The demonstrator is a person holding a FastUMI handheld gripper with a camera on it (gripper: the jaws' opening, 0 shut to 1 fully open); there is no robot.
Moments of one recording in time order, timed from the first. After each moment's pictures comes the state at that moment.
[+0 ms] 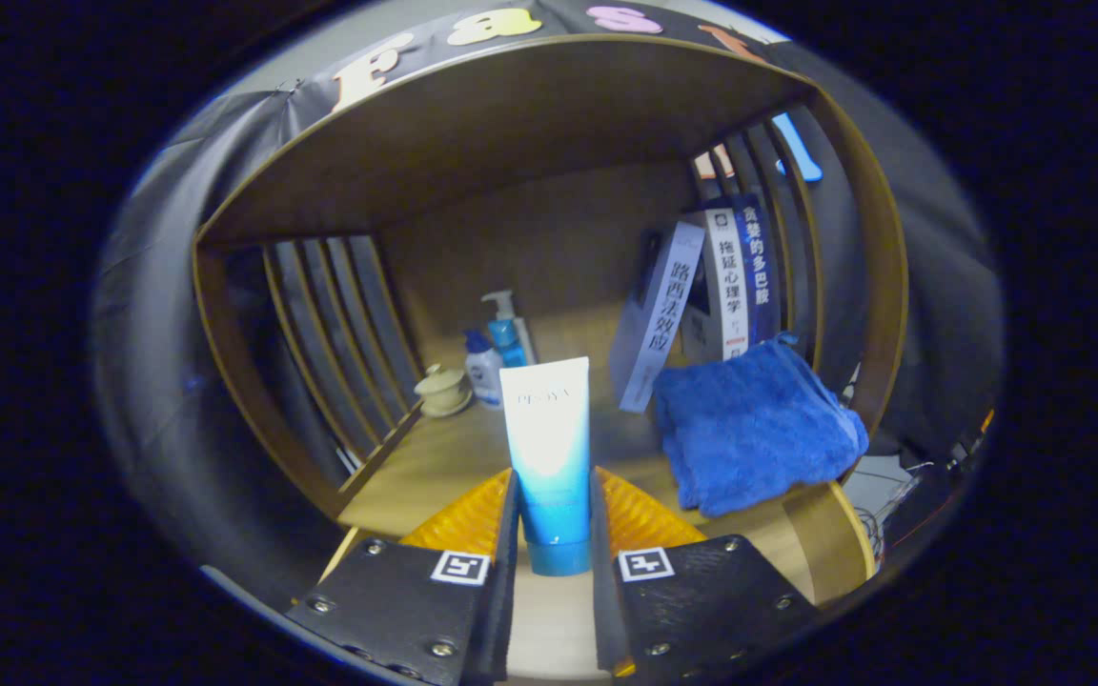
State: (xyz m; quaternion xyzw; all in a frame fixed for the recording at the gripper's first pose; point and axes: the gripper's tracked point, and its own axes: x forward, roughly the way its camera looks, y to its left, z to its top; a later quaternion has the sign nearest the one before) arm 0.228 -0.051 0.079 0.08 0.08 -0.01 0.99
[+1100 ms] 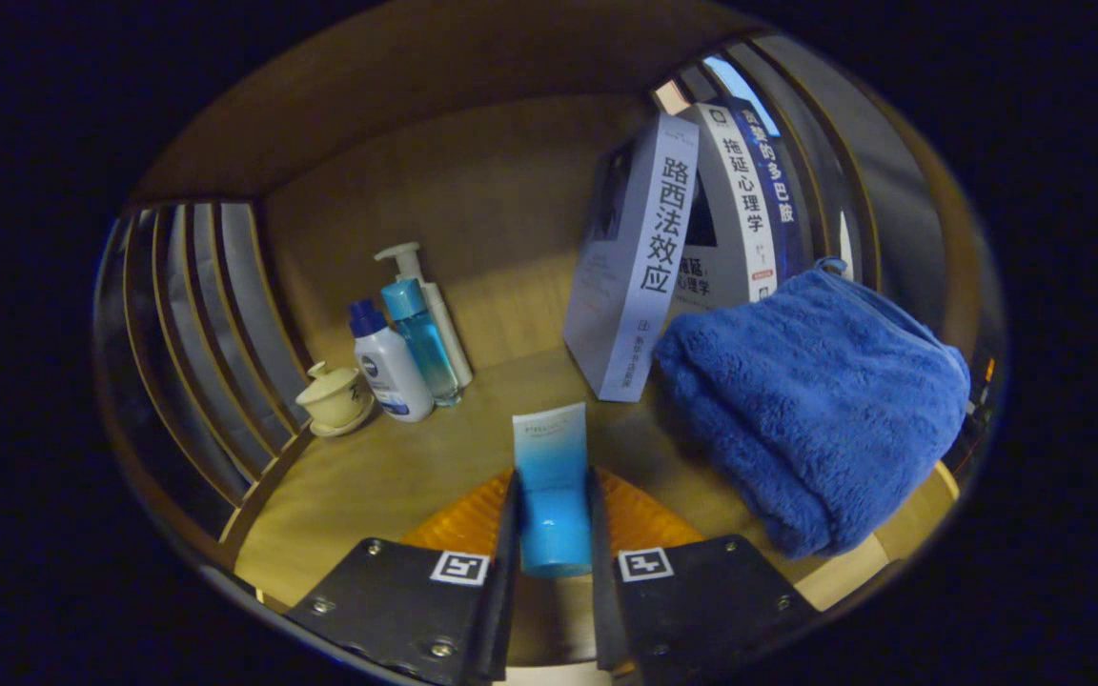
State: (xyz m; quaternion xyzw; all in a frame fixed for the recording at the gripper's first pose) arm 0.345 -0.048 -0.008 0.11 0.11 -0.09 0.98
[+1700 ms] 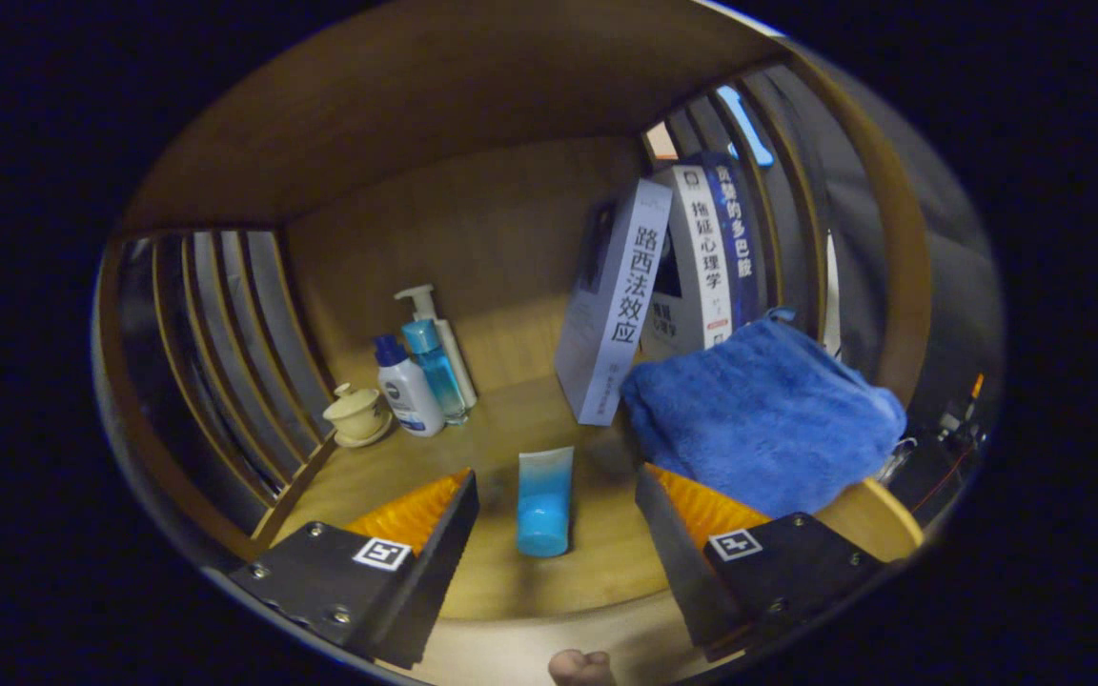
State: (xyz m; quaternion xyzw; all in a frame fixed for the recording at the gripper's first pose) arm 0.274 -0.060 0.049 0.08 0.08 -0.09 0.99
